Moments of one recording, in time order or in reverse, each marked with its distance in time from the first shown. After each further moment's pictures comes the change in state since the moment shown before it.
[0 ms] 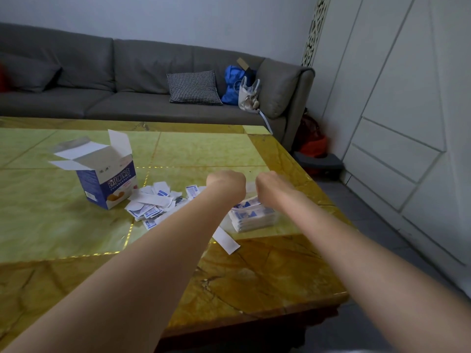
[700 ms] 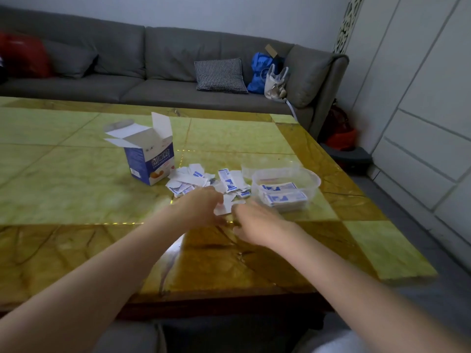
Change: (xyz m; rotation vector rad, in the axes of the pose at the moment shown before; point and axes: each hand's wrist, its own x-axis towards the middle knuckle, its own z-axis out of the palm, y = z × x) left_hand -0.064 -0.107 0.062 -0.100 -0.042 0.086; right_hand -0.077 -0.083 0.037 -0.008 -0.145 -0.331
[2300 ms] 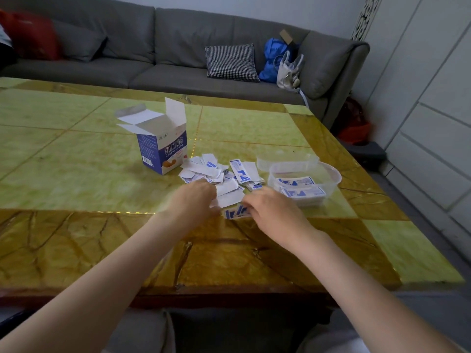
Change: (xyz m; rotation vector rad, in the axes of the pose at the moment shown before) left_hand -0.015 -0.028 0.012 -0.016 0.197 -0.044; right_hand 0.008 0.009 0.018 0.081 0.379 -0.235
